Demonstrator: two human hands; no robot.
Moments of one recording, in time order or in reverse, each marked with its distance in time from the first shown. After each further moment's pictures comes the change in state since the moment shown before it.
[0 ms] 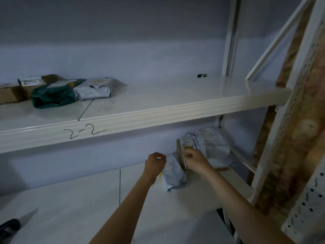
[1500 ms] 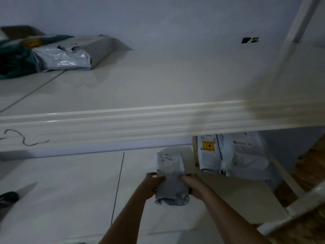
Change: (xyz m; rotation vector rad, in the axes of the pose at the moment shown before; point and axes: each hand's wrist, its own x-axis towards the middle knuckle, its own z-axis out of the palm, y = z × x) left_hand 0.123 -0.161 0.038 -0.359 -0.049 -0.524; right_hand 0.141 0.144 0.114 0.372 -0.349 0.573
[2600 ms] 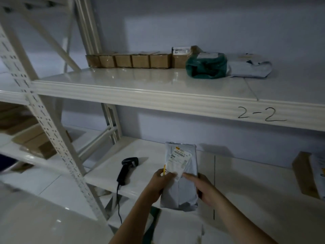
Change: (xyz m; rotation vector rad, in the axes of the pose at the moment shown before) left_hand -0.192 -0.059 -0.359 -0.249 0.191 0.357; right_hand -0.131 0.012 0.373 0.010 -0.498 -0.259
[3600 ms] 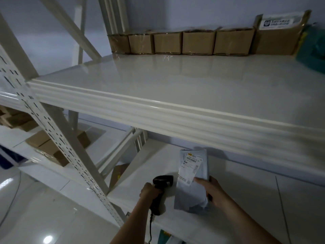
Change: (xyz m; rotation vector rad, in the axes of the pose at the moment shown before) left_hand 0.166 -0.011 -0.246 0.732 0.371 -0.537; right_hand 0.221 0.017 0.121 -0.124 0.100 0.111
